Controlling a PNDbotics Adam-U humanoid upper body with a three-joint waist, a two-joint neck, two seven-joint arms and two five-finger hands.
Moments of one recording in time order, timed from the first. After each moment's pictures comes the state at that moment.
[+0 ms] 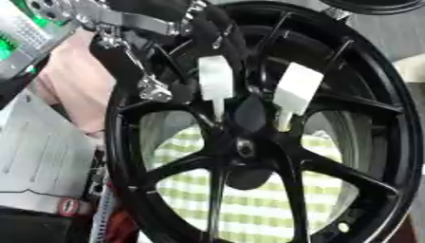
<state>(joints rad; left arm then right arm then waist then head) -1.05 0.87 -0.51 -1.81 -0.17 -0.36 -0.76 -0.22 -0.40 -0.14 -1.91 -0.32 0.13 0.09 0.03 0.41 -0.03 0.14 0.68</state>
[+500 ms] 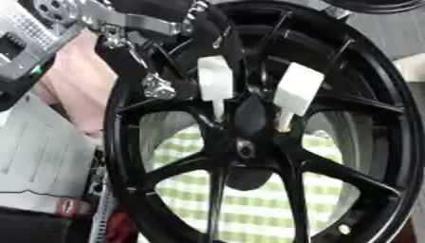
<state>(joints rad) -1.05 0.86 -0.51 -1.78 -0.20 -0.37 -0.74 -0.22 -0.40 -0.14 -1.91 -0.32 0.13 0.09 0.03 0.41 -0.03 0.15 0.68</state>
